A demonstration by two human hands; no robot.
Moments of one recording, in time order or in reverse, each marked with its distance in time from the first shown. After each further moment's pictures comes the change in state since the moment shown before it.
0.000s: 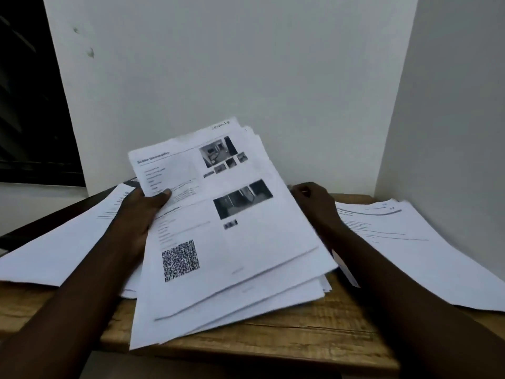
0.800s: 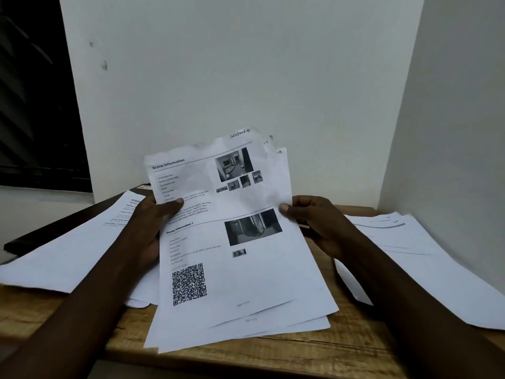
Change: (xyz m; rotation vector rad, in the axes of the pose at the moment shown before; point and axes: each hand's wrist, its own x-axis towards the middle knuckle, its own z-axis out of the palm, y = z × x) left_hand 0.000 0.000 0.003 -0.060 -0.067 -0.028; right_hand -0.022 -0.022 -0.012 0.447 -0.372 0.054
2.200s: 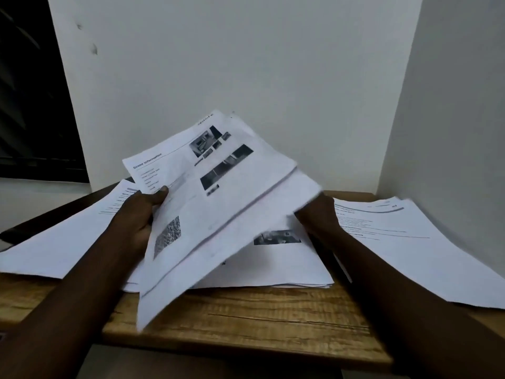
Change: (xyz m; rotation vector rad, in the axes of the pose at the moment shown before) left_hand 0.004 -0.002 -0.006 -0.093 0.135 -0.087; right_hand 0.043 0.050 -0.016 -0.778 0.443 -0.067
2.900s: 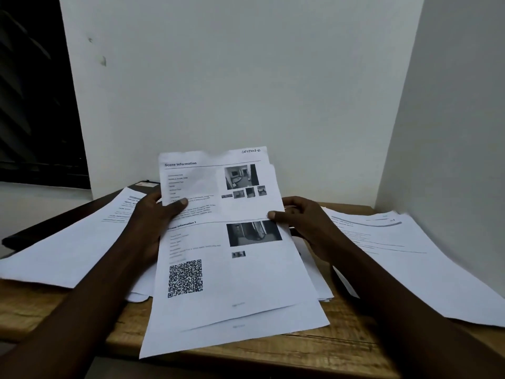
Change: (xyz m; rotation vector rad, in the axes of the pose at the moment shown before) left_hand -0.009 0.000 0.011 0.255 -0.042 0.130; right_hand -0.030 -0.034 -0.019 0.664 -0.355 0.022
